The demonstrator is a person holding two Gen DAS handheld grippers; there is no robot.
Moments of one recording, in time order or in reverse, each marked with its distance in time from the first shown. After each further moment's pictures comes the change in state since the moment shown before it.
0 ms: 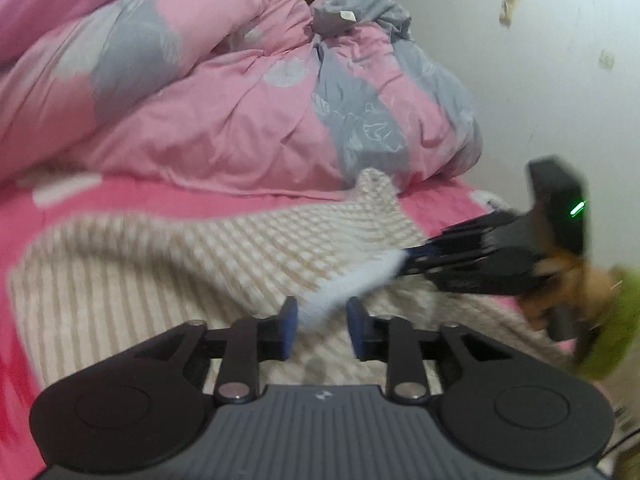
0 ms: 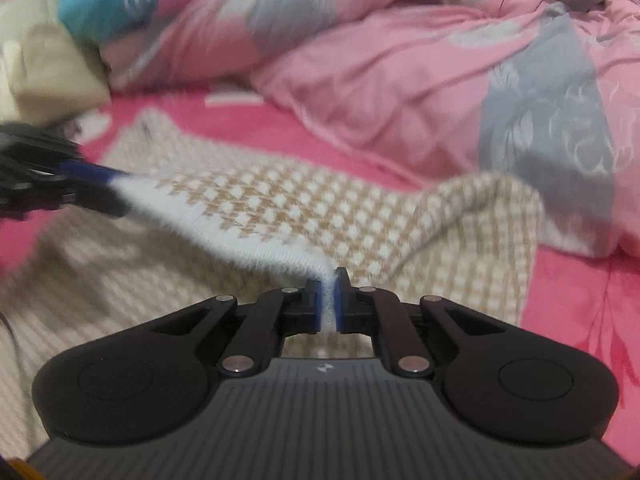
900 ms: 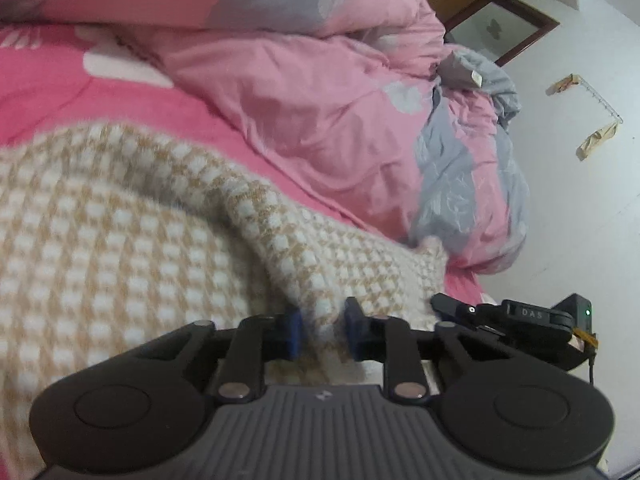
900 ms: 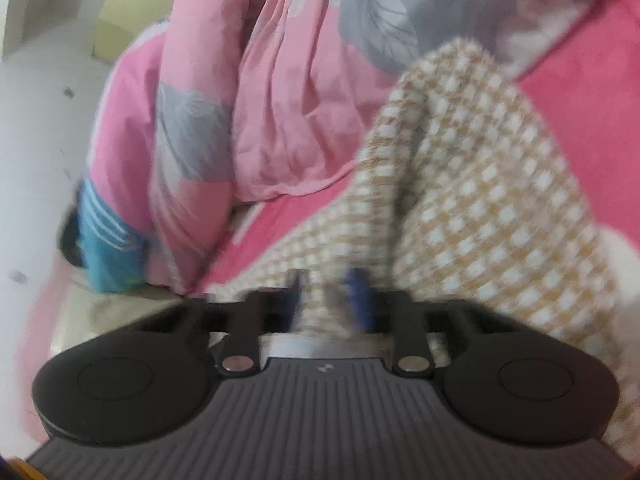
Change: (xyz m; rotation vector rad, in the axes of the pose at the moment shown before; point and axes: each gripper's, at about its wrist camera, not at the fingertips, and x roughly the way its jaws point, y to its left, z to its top) left arm 0.061 0.090 0.005 -0.462 -0.046 -0.029; right arm 0.025 -0.094 -0.022 0.884 -0.098 0.379
